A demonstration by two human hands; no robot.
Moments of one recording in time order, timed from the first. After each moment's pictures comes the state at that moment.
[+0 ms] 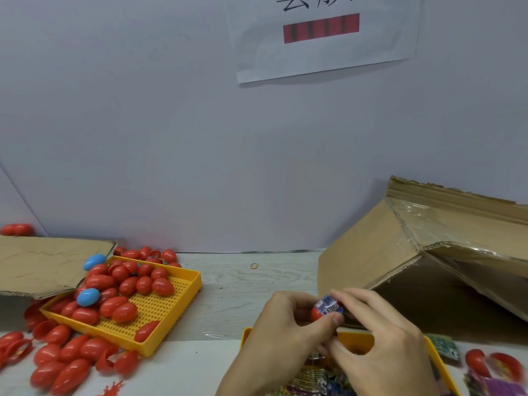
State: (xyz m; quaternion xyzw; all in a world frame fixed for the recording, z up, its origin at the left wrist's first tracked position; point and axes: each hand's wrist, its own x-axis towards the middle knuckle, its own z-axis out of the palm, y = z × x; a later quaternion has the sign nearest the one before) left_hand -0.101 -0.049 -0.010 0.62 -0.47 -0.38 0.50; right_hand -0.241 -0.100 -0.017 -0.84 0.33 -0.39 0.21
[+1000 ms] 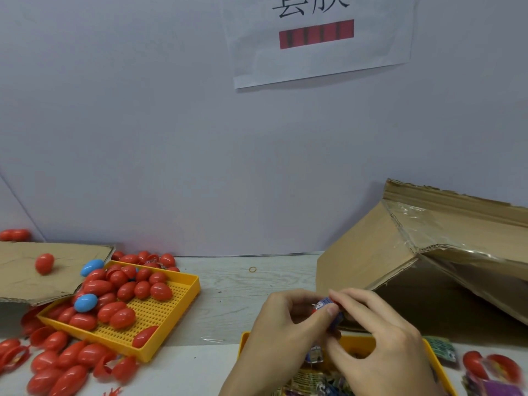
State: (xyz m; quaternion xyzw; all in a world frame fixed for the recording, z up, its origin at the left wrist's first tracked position) left_hand -0.106 -0.050 -0.004 0.61 -0.45 -0.37 0.54; right_hand -0.244 -0.103 -0.019 -0.83 0.31 -0.41 0.21
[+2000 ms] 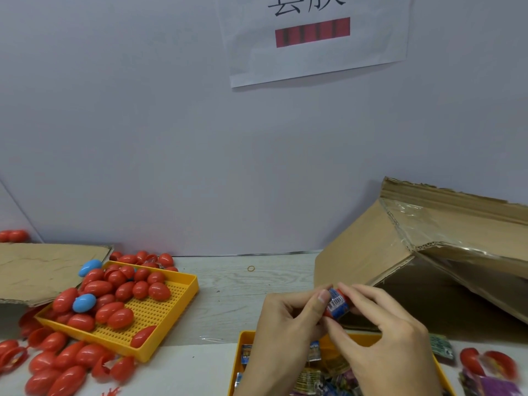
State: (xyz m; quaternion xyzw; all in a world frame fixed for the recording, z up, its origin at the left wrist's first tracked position) left_hand -0.119 -0.058 -0.015 0.53 -0.39 -0.40 0.64; right_hand -0.244 -0.103 -0.015 -0.80 0.35 -0.42 0.23
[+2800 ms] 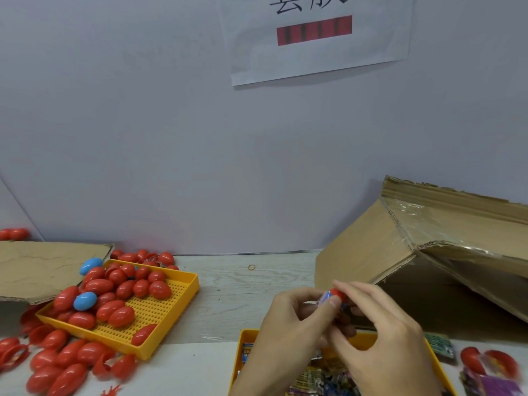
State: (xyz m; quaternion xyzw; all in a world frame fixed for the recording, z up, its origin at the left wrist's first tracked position) left_hand -0.118 -0.055 -0.009 0.55 -0.40 -0.44 0.58; right_hand -0.245 -0.104 -0.016 -0.82 0.31 -0.43 0.22
